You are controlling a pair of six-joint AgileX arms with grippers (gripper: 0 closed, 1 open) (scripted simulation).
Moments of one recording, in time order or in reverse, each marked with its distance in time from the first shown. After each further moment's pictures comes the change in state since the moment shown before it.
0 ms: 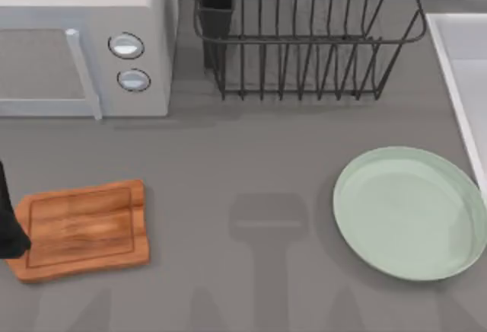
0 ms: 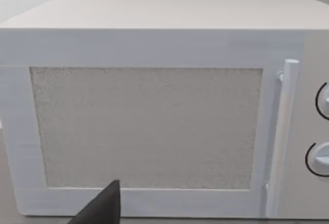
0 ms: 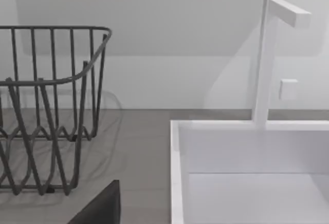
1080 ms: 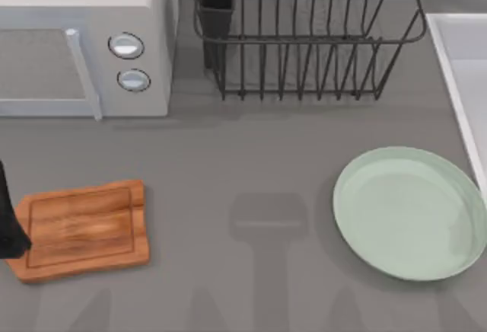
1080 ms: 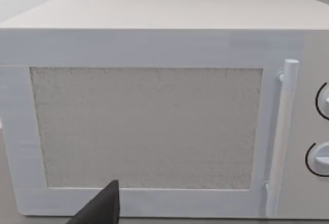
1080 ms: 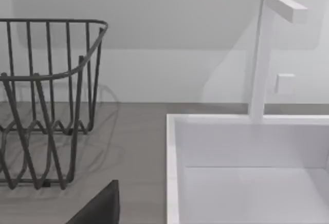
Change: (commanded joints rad) left arm 0.000 0.000 0.000 0.000 0.000 0.000; right arm -0.008 0.031 0.028 -0.020 0.000 -0.008
